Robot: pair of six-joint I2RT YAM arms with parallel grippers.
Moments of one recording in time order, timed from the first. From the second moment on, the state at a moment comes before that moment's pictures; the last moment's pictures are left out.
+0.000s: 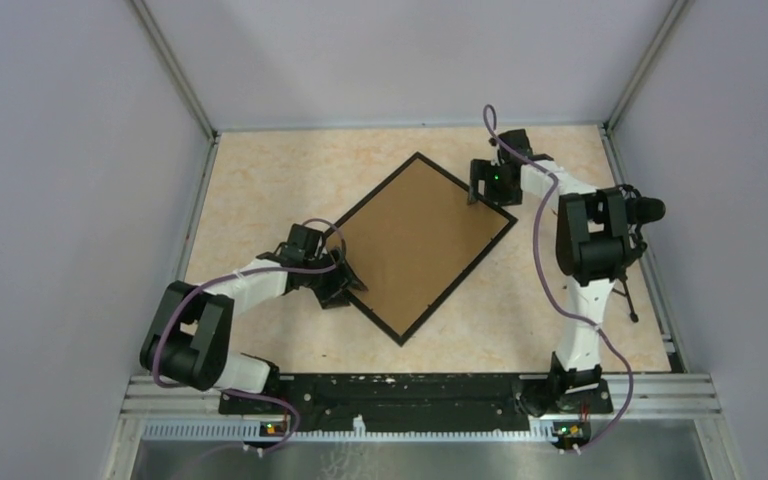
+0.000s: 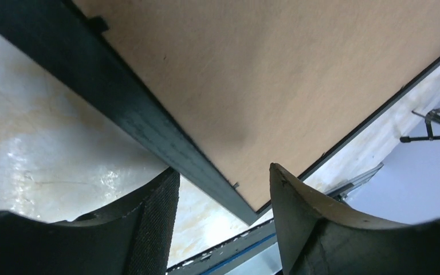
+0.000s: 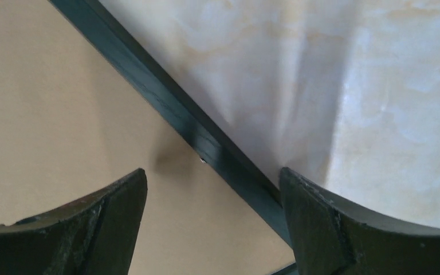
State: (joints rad) left arm -0.33 1.40 0.60 -0.26 0.40 -0.92; right arm 0.18 2.10 1.59 -0.49 -0.12 0.20
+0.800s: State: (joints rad) left arm 0.01 1.79 1.08 -0.48 0.27 -0.50; right arm 0.32 1.50 0.86 -0.51 -0.22 0.37
